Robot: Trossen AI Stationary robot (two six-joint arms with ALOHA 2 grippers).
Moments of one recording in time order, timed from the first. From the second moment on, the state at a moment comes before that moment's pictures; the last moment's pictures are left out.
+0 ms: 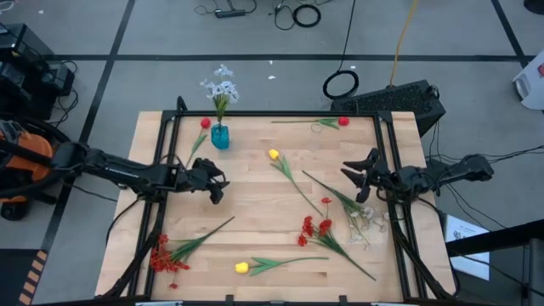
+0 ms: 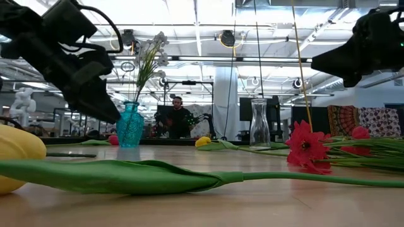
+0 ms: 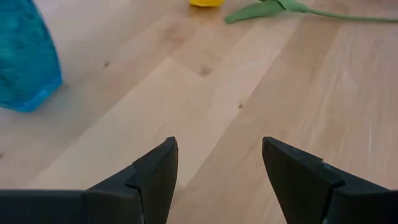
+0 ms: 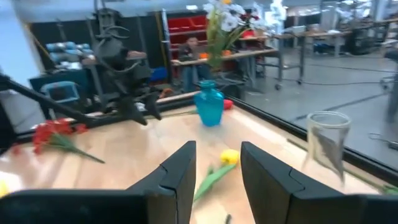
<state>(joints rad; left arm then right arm) -0.06 0.99 0.29 -0.04 -0.37 -0.54 0.24 0.15 0.05 0.11 0.61 0.15</state>
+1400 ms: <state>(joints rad) -0.06 1.17 0.29 0.13 -0.37 -0.57 -0.14 1.50 1.18 -0.66 0.20 0.42</state>
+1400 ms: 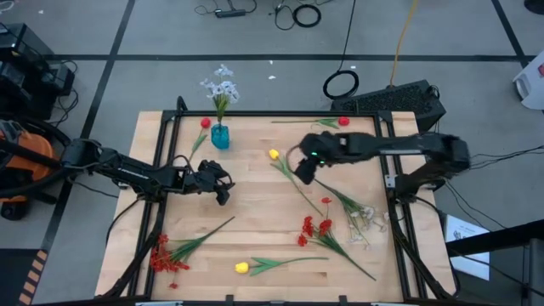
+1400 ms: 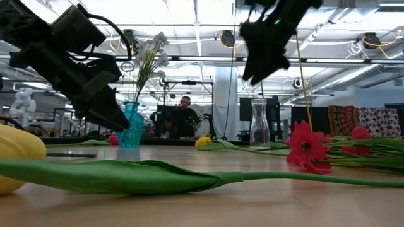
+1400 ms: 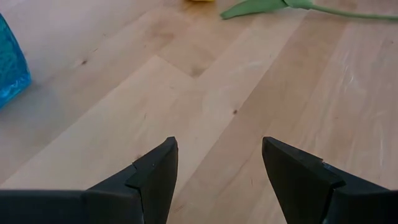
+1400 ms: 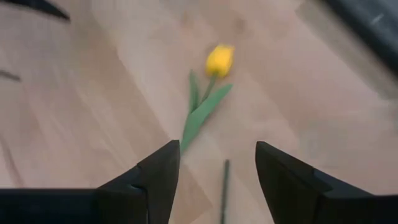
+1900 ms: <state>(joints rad) -0.06 1.17 0.29 0.13 -0.37 -0.57 -0.23 1.96 1.35 -0.68 0.03 0.34</state>
